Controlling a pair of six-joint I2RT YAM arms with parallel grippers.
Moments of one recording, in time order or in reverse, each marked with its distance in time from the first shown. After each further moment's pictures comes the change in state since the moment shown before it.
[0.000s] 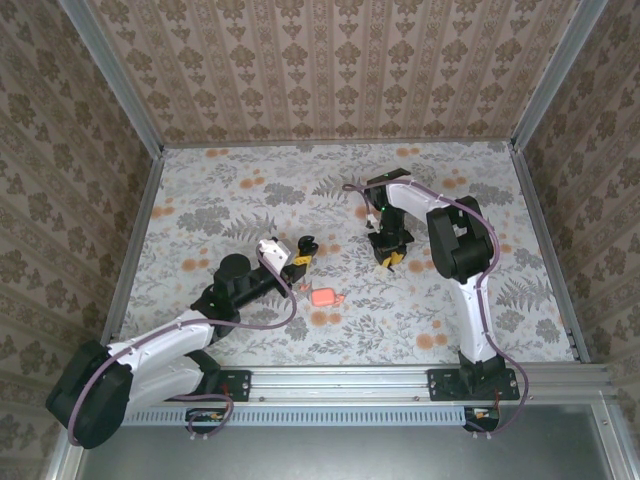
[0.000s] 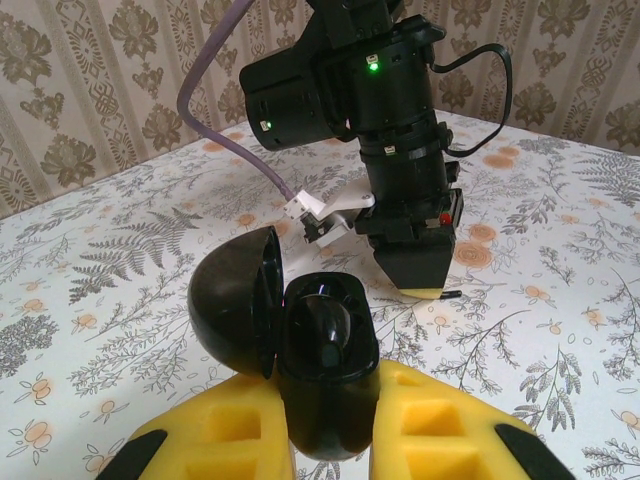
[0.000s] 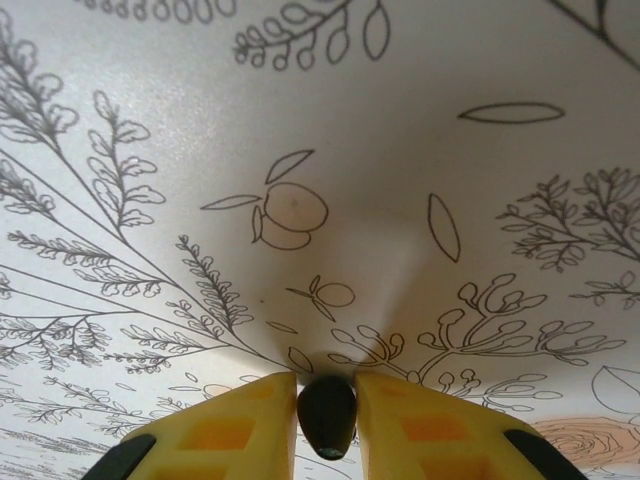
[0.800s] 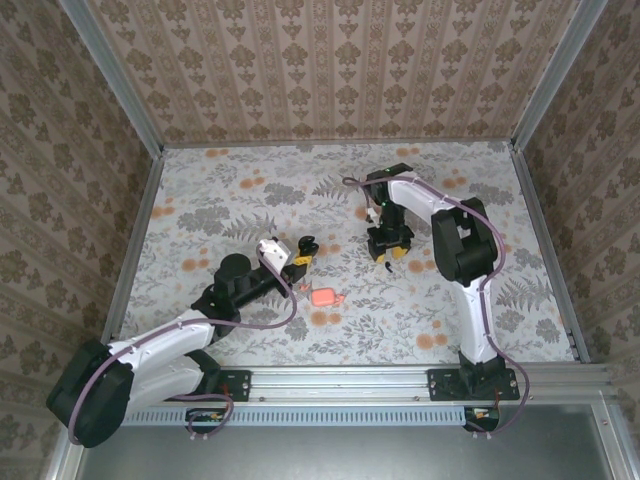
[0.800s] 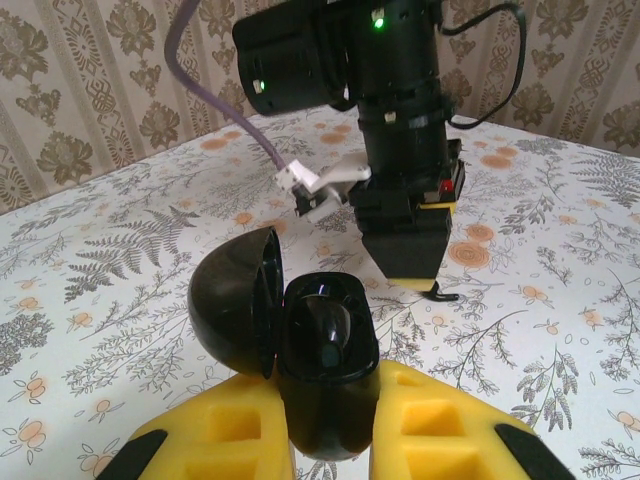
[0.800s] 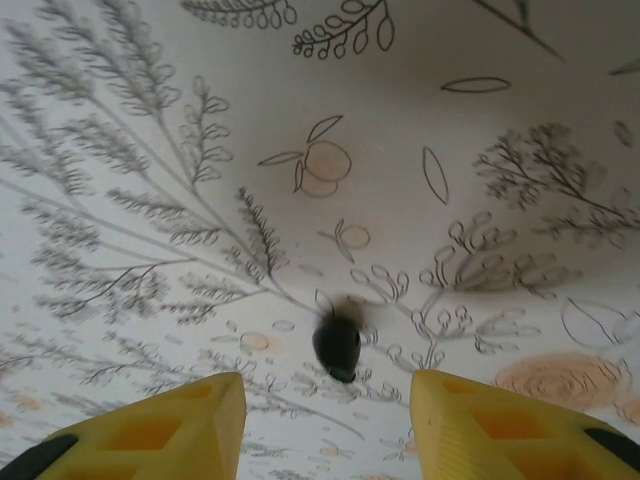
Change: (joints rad) left arm 0.000 0.007 0.000 0.008 0.005 -0.006; right arm 0.004 -0.034 0.027 -0.027 -0.004 0.018
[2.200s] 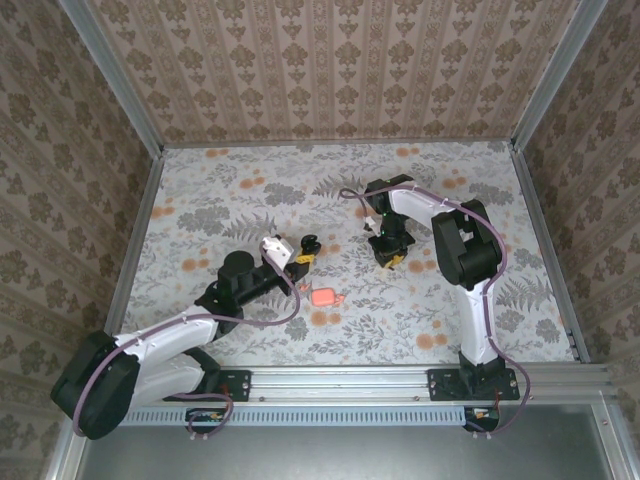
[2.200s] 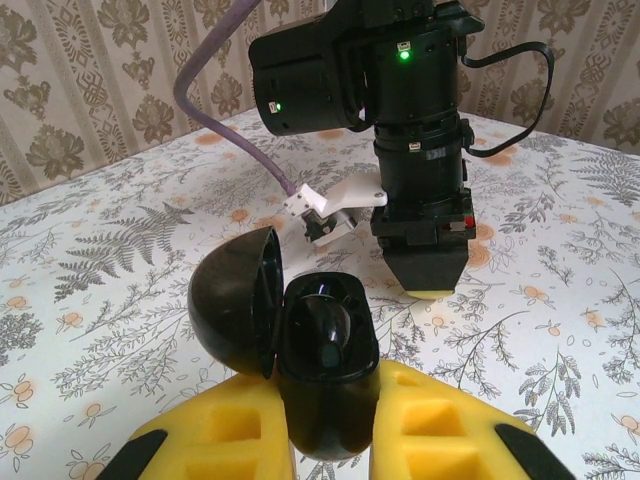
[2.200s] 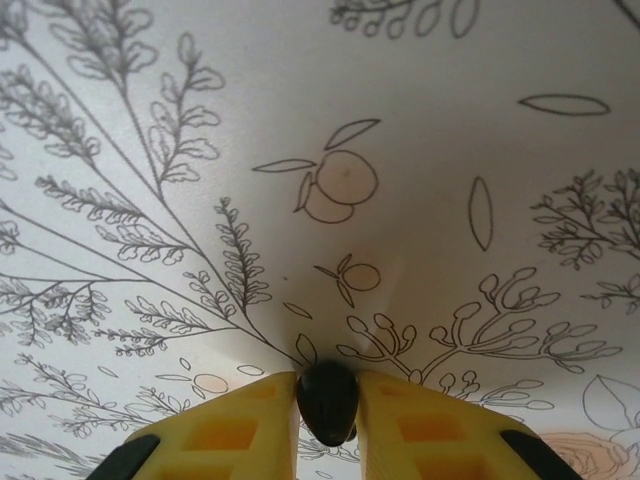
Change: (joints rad) left arm 0.000 0.054 0.019 0.019 0.007 -0.008; right arm 0.014 -0.056 -0.151 0.146 0.035 -0.085
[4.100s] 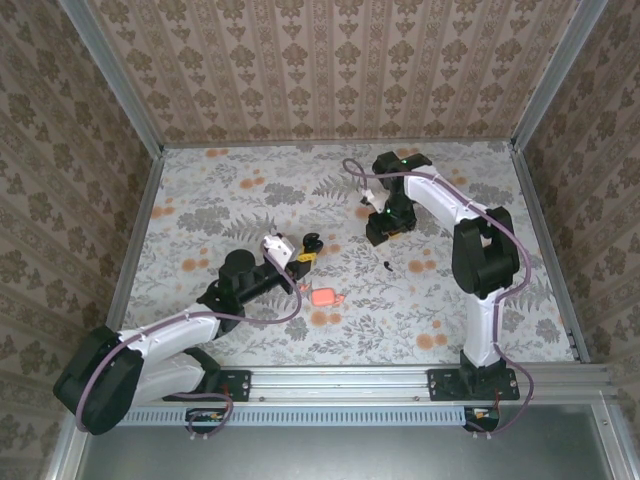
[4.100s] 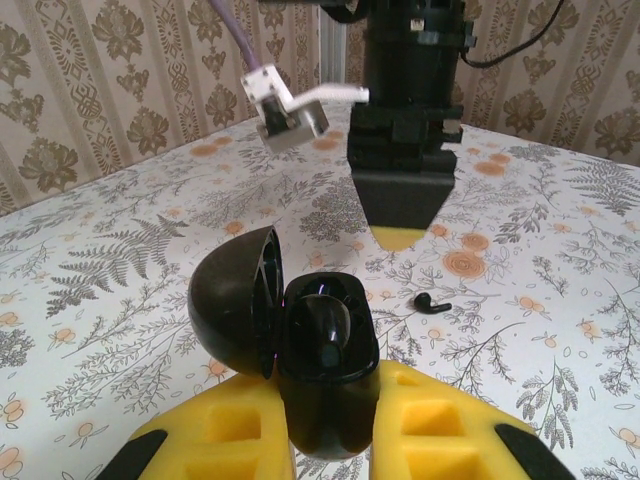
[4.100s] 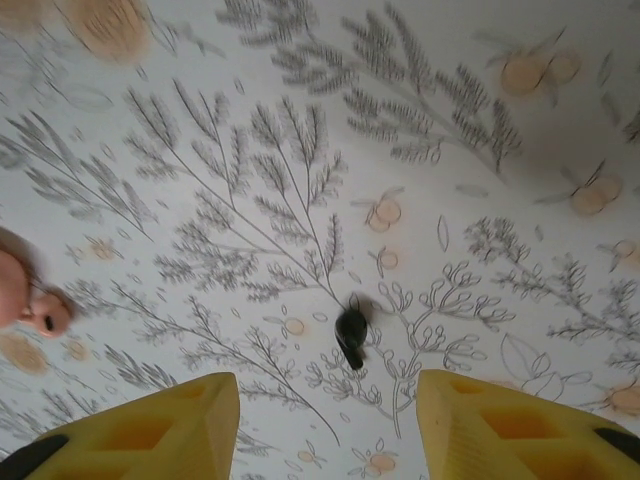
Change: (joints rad) left arm 0.000 0.027 0.006 0.043 0.014 -0.003; right arm -0.031 -0.121 0.098 -0.022 -0.092 -0.146
